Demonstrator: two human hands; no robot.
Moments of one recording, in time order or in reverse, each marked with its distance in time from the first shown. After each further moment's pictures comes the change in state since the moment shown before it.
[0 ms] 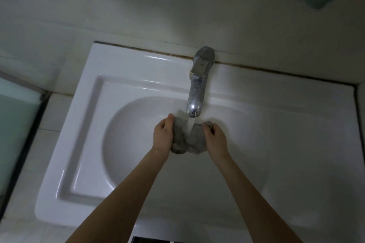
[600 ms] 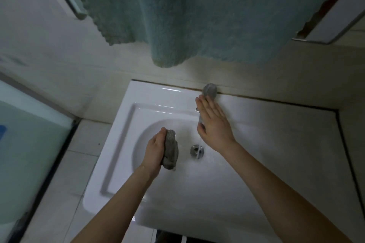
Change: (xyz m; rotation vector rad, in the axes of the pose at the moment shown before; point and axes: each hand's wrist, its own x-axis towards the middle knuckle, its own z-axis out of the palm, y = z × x) left_hand -0.094 0.072 -0.086 -0.071 -0.066 0.105; right_hand -0.034 -0.121 -0.036 -0.839 0.016 -1.014
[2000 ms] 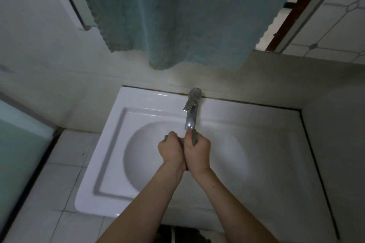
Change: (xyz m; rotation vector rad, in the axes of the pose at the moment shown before) left_hand -0.067 0.033 0.074 -0.403 0.246 -0.175; right_hand -0.067 -0.097 -0.018 0.921 0.432 0.676
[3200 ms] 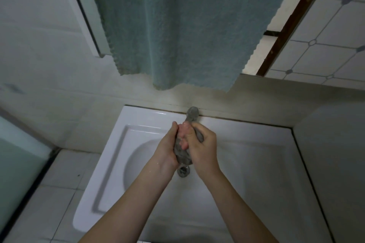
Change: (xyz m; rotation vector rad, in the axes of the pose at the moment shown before) left_hand -0.009 0.057 0.002 -0.193 -0.652 -0.240; right_hand -0.010 -0.107 -0.036 0.308 -0.187 -0.258
